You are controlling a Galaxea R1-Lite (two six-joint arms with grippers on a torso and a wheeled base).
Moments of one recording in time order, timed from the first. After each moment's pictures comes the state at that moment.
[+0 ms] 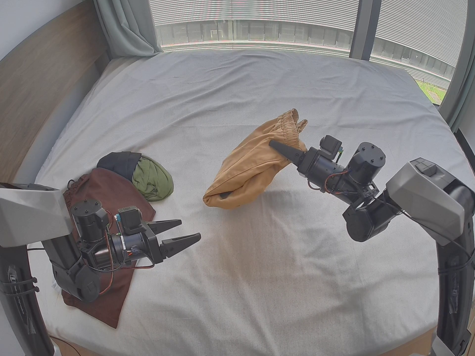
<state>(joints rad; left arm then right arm) -0.20 2.19 -0.47 -1.55 -0.79 -0.25 0.36 2.40 -1.27 -1.49 0.64 0.86</state>
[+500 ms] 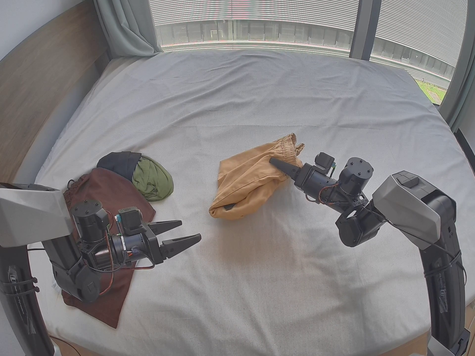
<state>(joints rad) -0.20 2.19 -0.46 -1.55 -0.79 -0.25 0.33 2.56 -1.38 -1.45 0.64 0.87</state>
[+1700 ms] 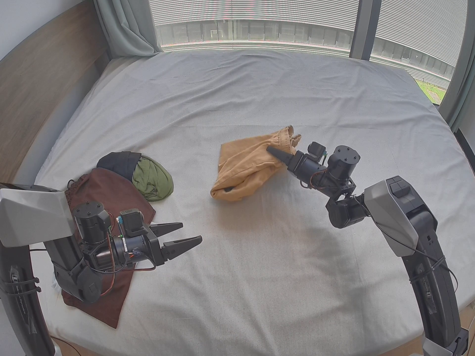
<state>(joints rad) -0.20 2.20 -0.46 -1.55 -0.79 -0.25 0.30 2.75 -1.86 -1.16 0.63 0.85</state>
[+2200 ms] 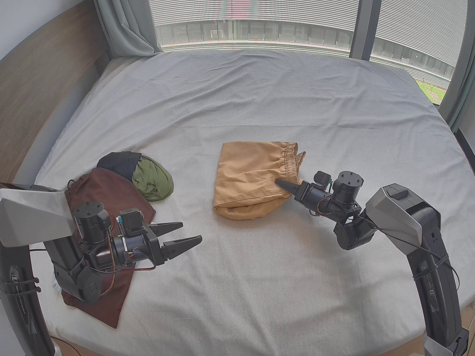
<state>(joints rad) -0.20 2.20 -0.46 -1.55 -0.79 -0.25 0.27 2.73 -1.54 -1.26 0.63 0.79</state>
